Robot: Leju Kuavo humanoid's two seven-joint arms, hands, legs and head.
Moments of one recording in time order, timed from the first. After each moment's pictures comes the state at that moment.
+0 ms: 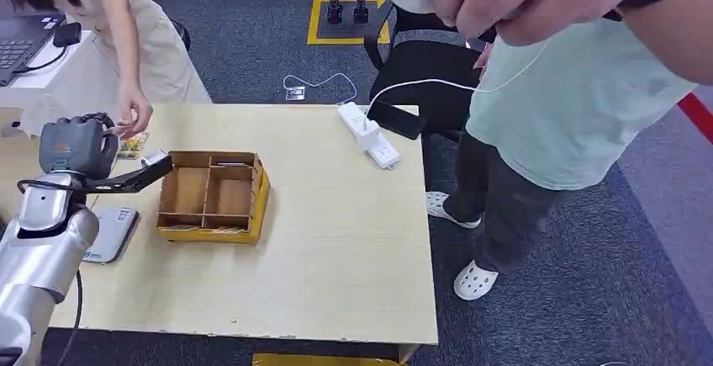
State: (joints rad) left arm -0.55 0.47 -0.14 -0.99 -1.15 0.31 0.01; right arm -0.06 0.16 -0.82 -0.20 1.53 -0.39 -0.04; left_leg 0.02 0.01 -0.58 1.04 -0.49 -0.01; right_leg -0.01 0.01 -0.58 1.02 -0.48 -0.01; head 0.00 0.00
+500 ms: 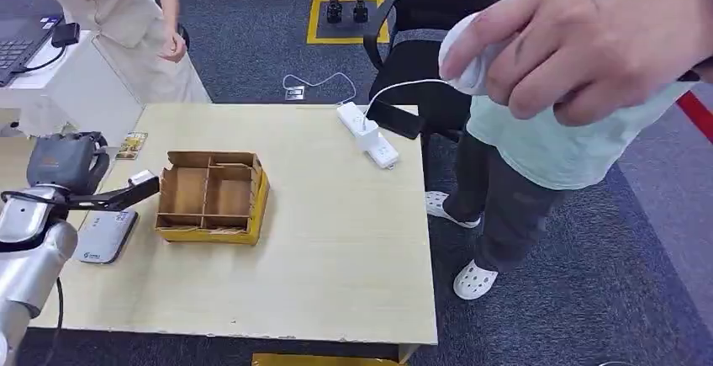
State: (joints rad) left arm -0.46 0.57 -0.14 -1.00 -1.09 0.23 -0.10; right arm -0.06 0.16 -0.82 -0.20 1.52 -0.39 -0.04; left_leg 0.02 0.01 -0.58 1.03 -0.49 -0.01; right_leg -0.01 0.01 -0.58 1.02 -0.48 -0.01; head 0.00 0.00
